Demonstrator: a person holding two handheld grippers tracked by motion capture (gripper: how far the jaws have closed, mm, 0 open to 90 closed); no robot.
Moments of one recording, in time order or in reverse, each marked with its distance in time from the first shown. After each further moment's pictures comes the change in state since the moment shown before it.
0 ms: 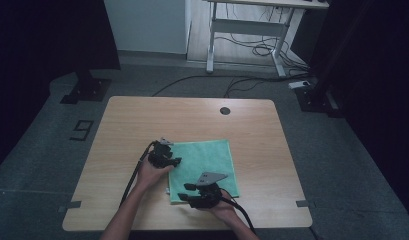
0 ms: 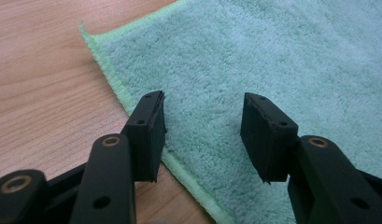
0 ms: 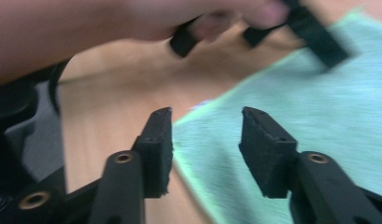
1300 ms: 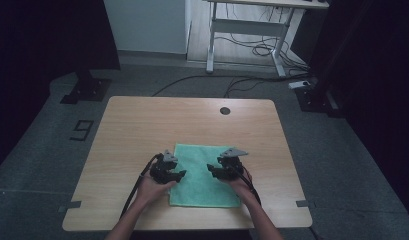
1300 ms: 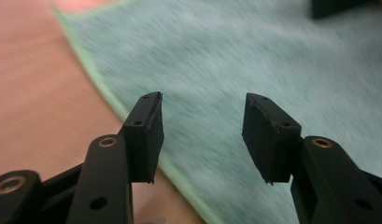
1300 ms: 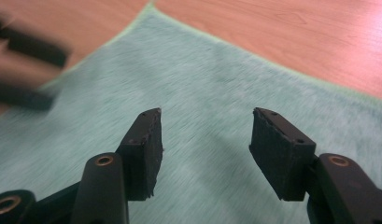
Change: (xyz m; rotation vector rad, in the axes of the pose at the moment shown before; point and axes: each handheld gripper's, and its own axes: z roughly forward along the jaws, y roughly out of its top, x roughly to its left) left arm -0.051 -0.032 -0.025 -0.039 -0.028 0.139; right arm -0.099 0.005 -0.027 0.063 -0.404 0.159
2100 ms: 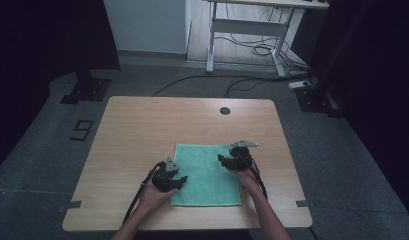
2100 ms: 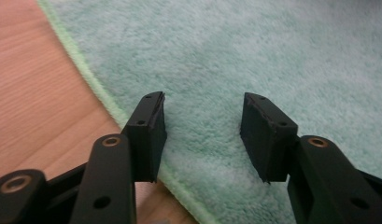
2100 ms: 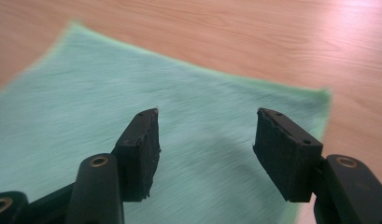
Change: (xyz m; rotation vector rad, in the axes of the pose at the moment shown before) left arm -0.010 -0.015 0.006 -0.047 0.037 0.014; right arm -0.043 0.006 0.002 -0.002 -0.105 0.105
